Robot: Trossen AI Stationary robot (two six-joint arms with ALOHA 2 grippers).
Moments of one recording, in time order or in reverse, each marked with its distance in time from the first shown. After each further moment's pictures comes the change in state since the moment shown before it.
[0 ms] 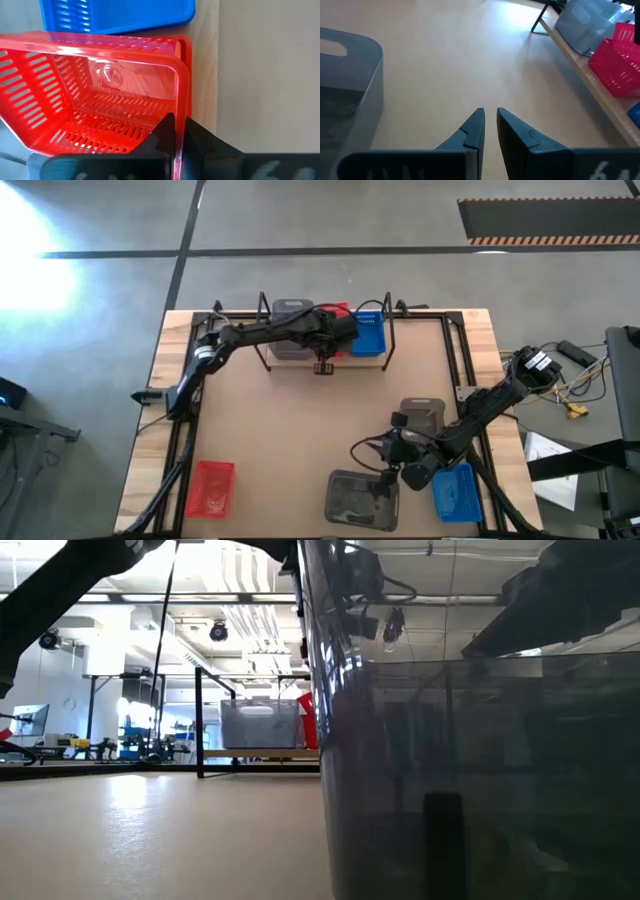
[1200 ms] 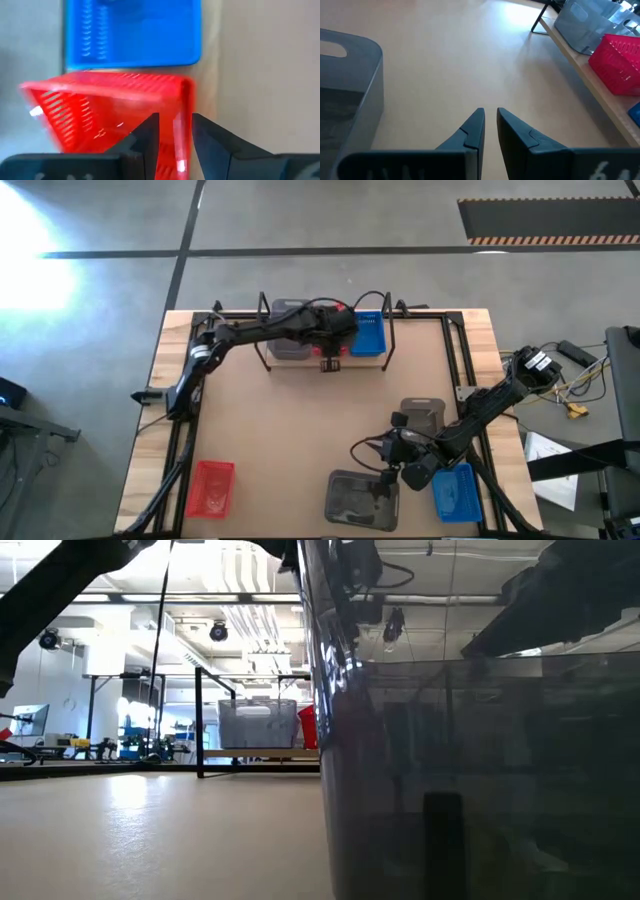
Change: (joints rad) left arm 0.003 -0.031 -0.010 0.110 0.059 -0.033; right arm 0.000 0.001 0.000 0.002 0.001 0.004
